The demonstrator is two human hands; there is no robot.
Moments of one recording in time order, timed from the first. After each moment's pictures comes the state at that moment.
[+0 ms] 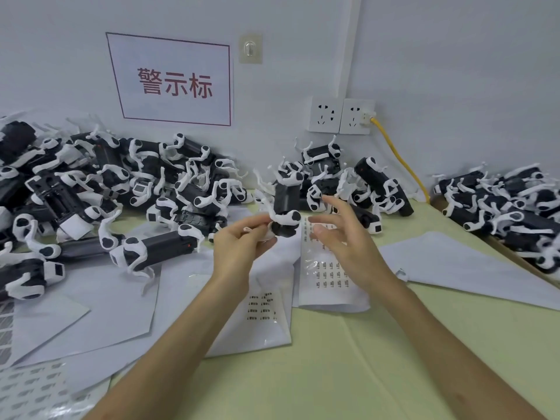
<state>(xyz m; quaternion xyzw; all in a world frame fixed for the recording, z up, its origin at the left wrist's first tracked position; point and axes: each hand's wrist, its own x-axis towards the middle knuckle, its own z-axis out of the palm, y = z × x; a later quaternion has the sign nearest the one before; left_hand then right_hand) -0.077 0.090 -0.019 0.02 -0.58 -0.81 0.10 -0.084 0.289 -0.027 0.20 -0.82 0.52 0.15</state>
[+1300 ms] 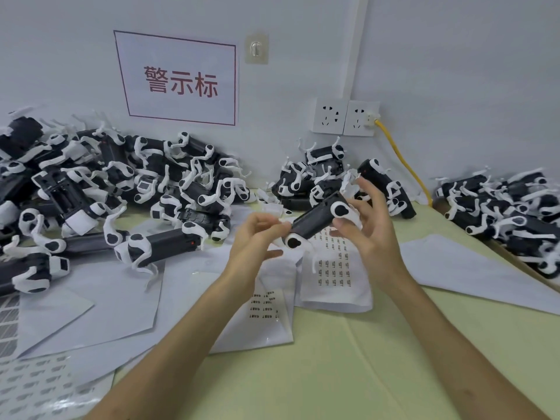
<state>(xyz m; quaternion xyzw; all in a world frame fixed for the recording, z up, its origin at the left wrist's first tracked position) -0.076 0.091 -0.018 -0.04 -0.64 -0.77 0.02 -0.082 0.294 -0.015 0.20 -0.71 0.63 0.23</state>
